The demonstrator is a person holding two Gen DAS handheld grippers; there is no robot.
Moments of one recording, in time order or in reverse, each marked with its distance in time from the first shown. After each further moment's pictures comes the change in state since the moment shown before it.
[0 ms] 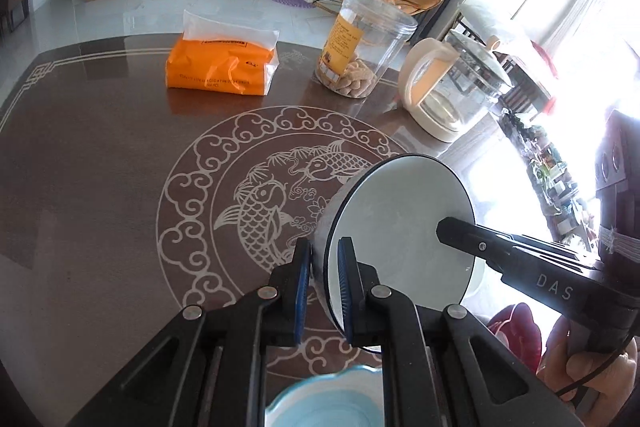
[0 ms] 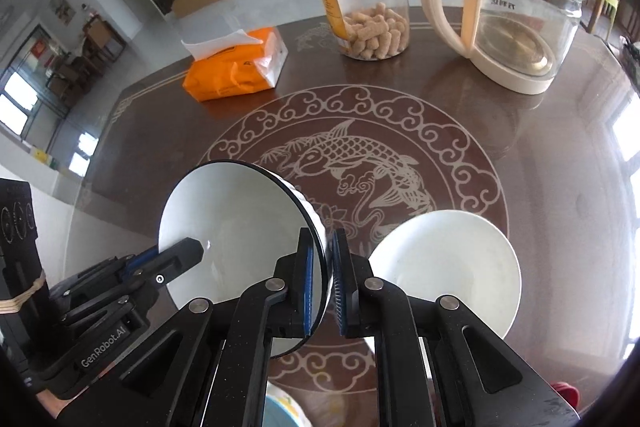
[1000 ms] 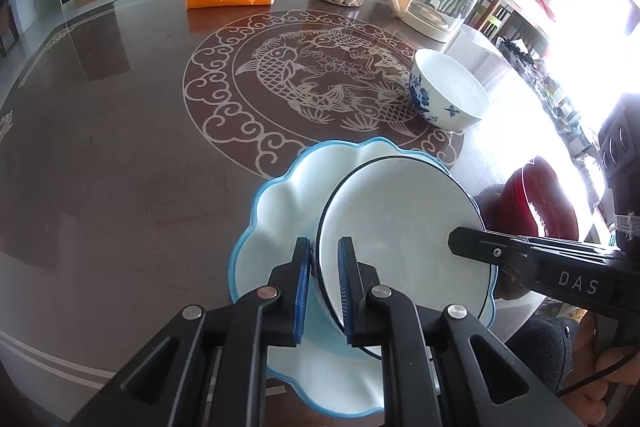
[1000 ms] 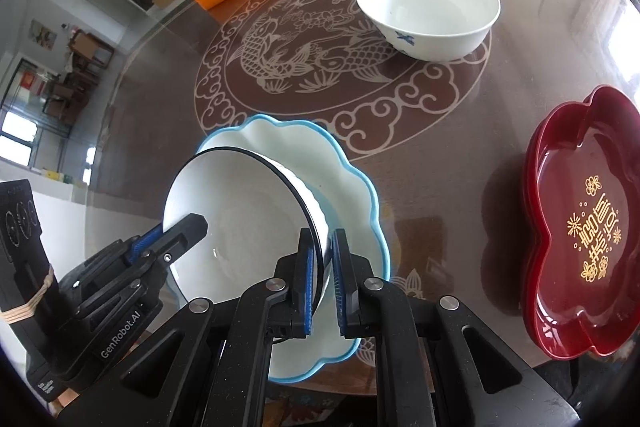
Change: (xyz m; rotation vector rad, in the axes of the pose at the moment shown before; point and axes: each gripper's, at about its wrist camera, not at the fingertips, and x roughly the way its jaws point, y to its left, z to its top) left arm -0.014 0.005 -0.138 0.106 0.120 0.066; right arm -0.006 0.011 -0.162 0.181 0.138 0.037
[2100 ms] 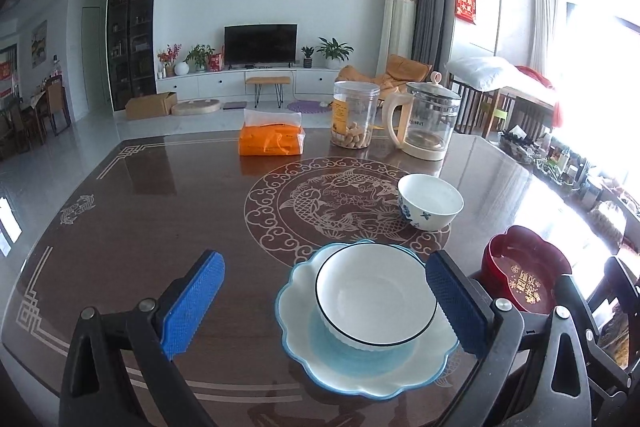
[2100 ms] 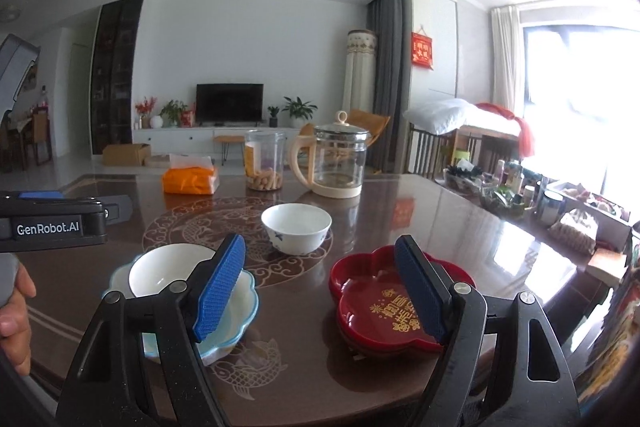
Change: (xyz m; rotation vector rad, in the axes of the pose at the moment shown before) left arm -0.116 -0.038 -0.056 0.067 -0.543 0.169; right arm -0.108 0.030 -0.176 -0.230 -1.040 -0.474
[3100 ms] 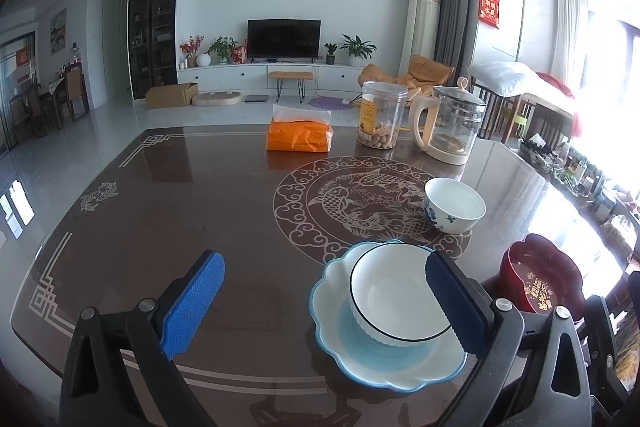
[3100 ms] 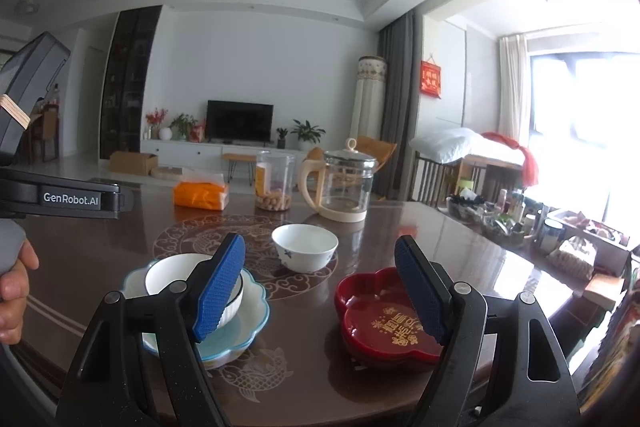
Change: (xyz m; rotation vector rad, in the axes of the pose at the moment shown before) left arm -0.010 0.024 0.000 -0.054 0.018 0.062; right arm -0.025 0.009 -0.004 -0.053 -0.091 0.016
